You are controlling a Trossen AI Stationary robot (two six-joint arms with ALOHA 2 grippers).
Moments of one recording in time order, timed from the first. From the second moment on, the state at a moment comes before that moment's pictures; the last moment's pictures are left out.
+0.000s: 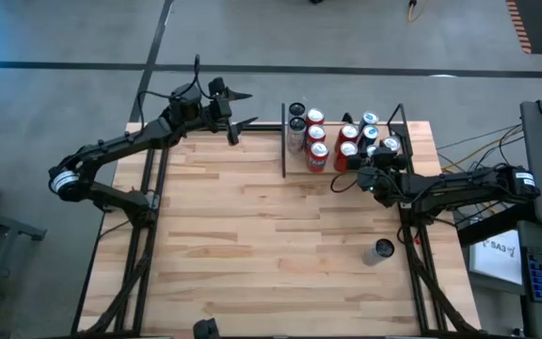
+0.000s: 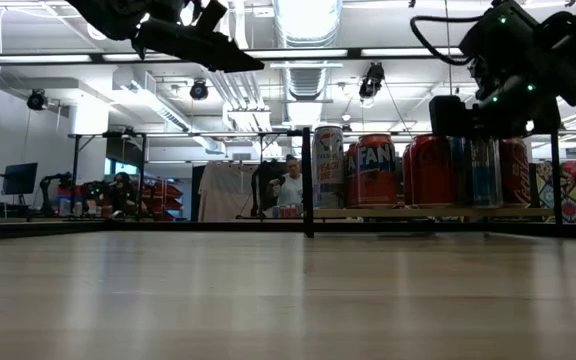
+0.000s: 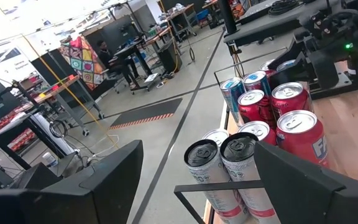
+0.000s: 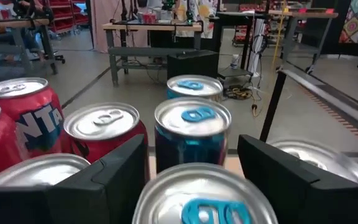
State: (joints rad) left arm 0.66 1.32 1.01 0.22 0.28 0.52; right arm -0.16 1.00 0.36 0.03 1.33 0.60
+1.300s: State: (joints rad) left arm 0.64 1.29 1.01 0.16 0.28 0.42; right arm -0.02 1.00 0.72 0.03 1.27 0.19
